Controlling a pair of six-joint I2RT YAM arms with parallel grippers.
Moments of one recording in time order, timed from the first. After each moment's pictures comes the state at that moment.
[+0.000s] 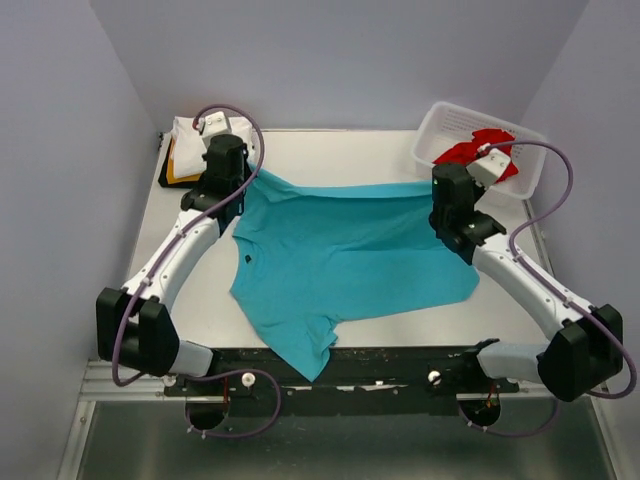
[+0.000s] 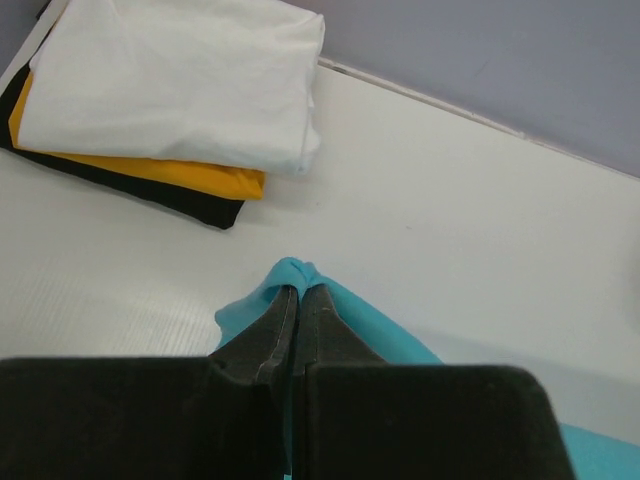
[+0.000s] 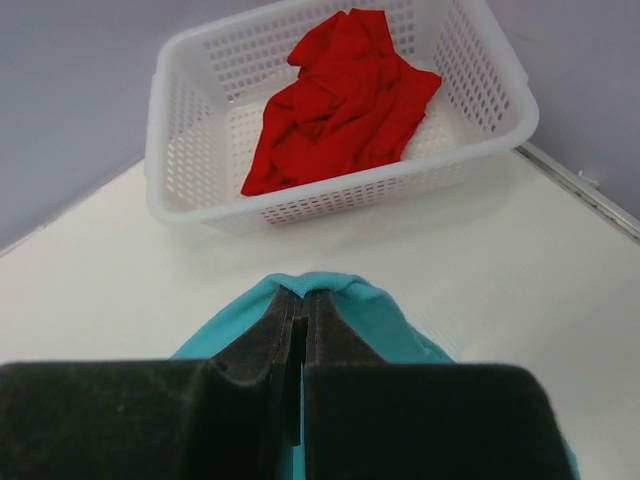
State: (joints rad) left arm -0.30 1.35 1.16 -0.16 -0.41 -0.42; right arm 0.47 1.23 1.00 -0.18 1.00 0.54
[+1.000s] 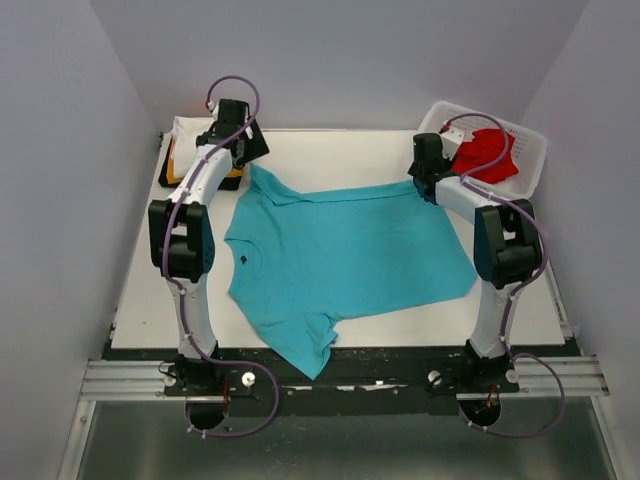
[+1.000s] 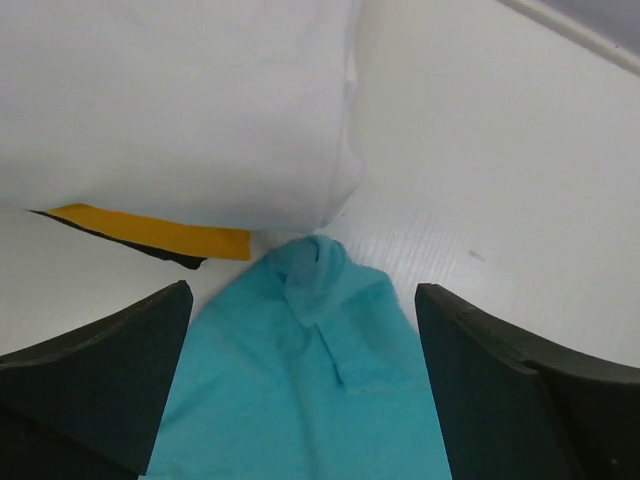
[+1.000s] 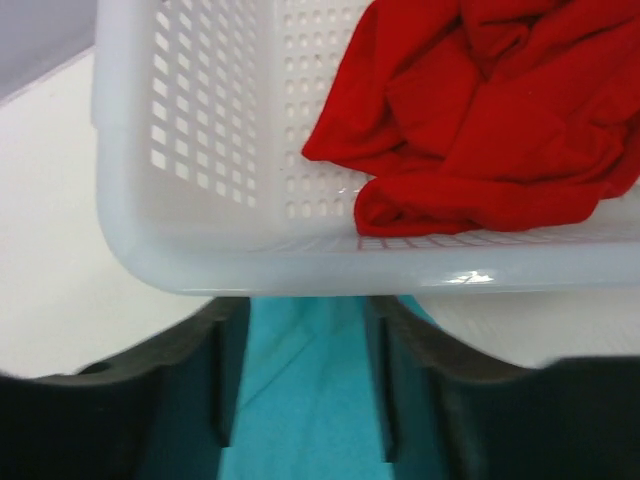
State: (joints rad) left arm -0.13 2.06 1.81 -0.51 -0.18 -0.50; right arm 0.23 2.01 1.40 0.01 0.58 0.50
